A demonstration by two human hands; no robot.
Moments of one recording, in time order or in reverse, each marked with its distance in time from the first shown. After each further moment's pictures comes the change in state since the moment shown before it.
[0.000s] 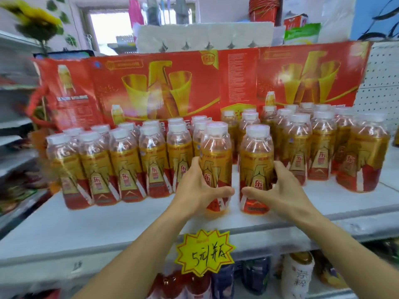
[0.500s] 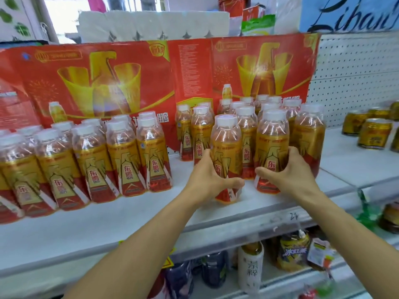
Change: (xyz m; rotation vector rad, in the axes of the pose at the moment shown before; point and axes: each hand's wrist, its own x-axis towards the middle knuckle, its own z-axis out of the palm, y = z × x) left_hand 0.039 0.056 0.119 -0.151 -0.182 0.028; right_hand 0.022 0.075 -0.099 -0.148 0.261 0.189
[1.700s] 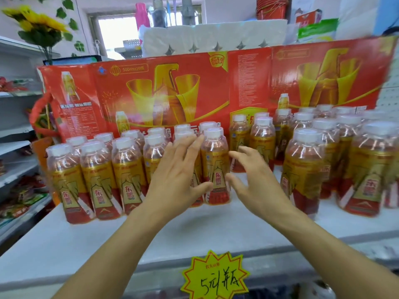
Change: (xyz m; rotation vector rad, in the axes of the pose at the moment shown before) left_hand -0.051 -0.032 -0.189 0.983 0.299 0.398; right_hand -0.044 -0.150 0.128 -0.046 -0.203 -0.541
